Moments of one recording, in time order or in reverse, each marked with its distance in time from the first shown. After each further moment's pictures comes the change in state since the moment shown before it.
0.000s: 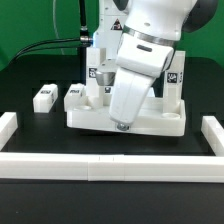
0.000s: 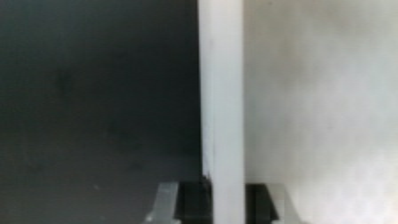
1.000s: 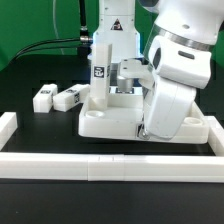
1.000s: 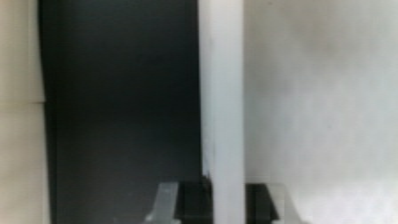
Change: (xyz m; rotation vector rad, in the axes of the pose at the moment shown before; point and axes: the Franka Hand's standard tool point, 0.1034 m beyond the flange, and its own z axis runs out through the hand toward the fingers) arm 0.031 0.041 -0.015 0.009 -0.038 -0.106
